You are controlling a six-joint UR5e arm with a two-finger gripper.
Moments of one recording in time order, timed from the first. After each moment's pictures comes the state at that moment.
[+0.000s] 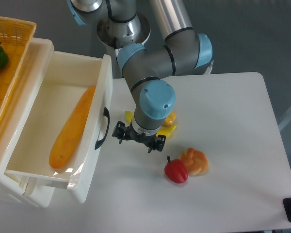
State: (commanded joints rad) arm 2.40 -1.97 -1.56 -1.29 1.40 0.64
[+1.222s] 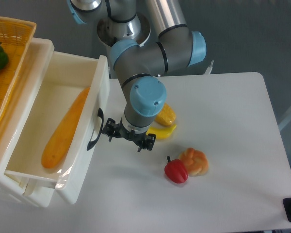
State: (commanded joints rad) arm 2.36 -1.94 -1.56 -1.32 1.36 0.64
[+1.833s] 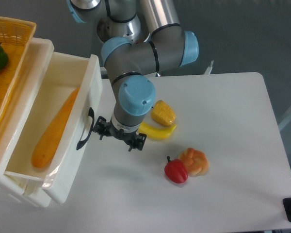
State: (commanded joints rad) arm 2.32 -1.93 -1.56 -1.32 1.35 0.64
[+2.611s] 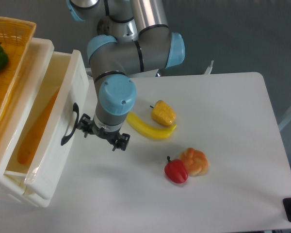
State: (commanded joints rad) arm 2.24 -1.93 -1.56 -1.33 1.33 0.64
